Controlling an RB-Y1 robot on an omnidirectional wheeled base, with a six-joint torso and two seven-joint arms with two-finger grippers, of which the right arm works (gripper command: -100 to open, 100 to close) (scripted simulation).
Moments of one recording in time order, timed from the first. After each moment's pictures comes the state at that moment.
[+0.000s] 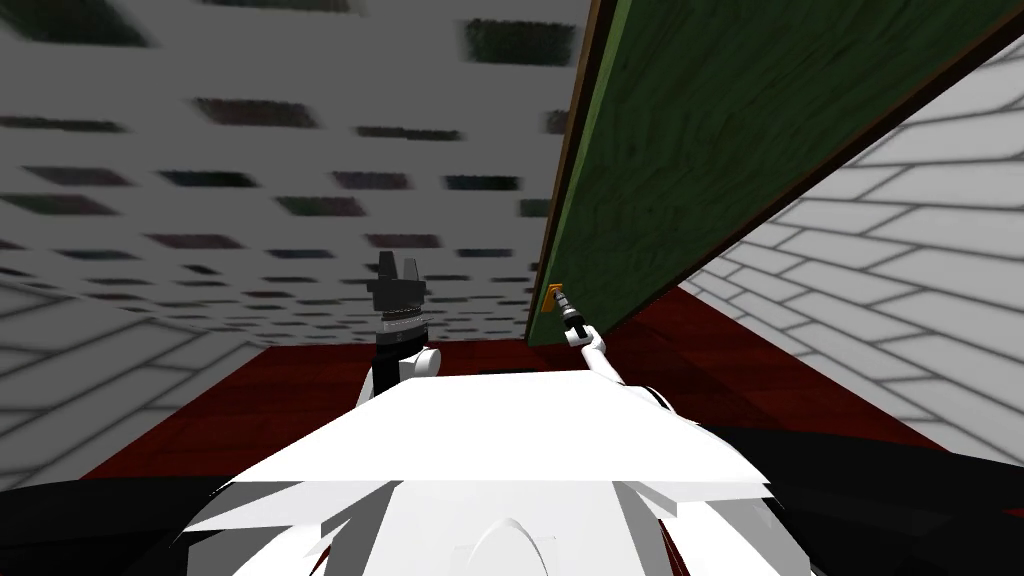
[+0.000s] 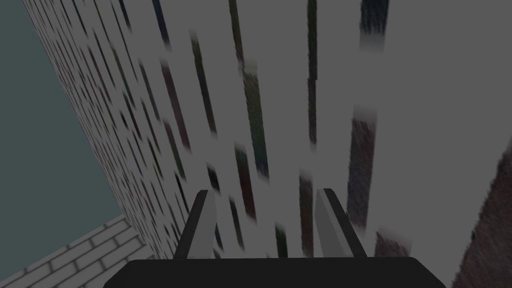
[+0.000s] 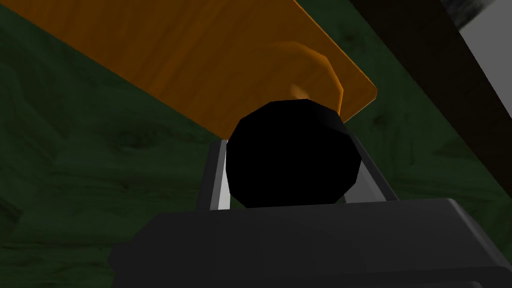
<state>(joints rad) -0.17 -0.25 -0.11 -0.99 0.28 -0.50 0.28</state>
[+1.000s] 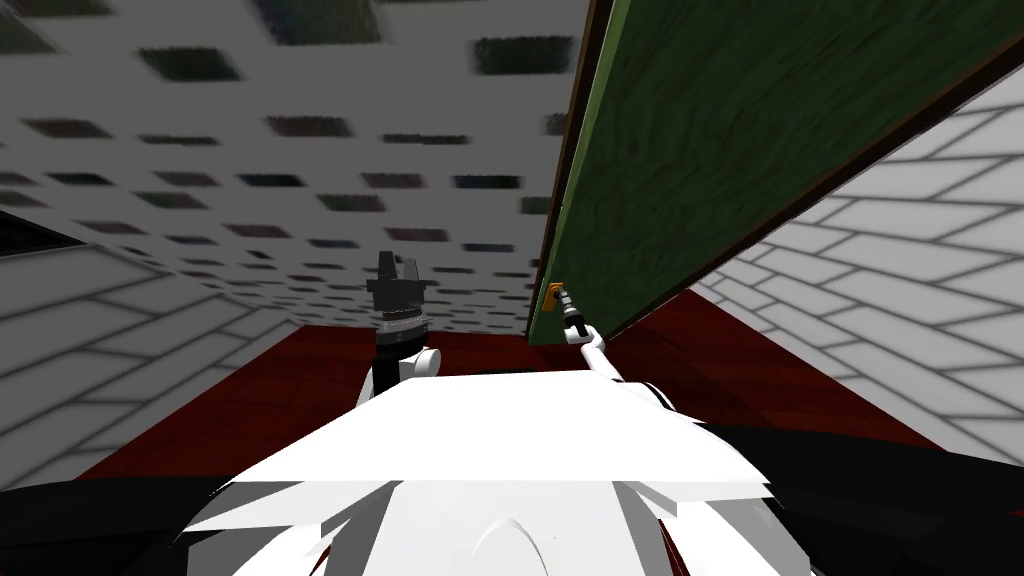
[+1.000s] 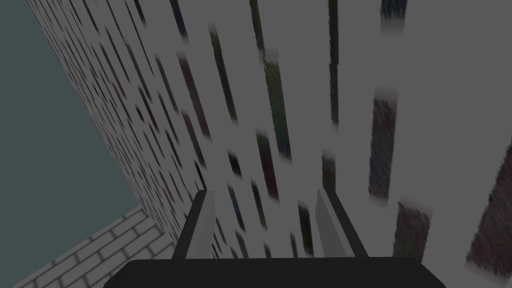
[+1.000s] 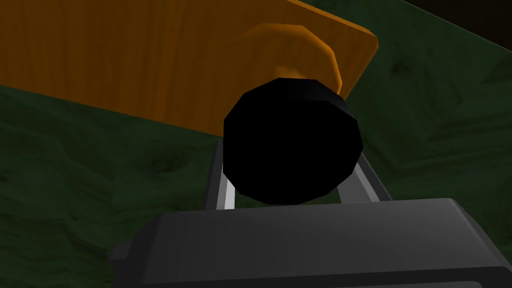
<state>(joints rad) -0.20 -0.27 -0.09 -0.96 0.11 -0.50 0.06</state>
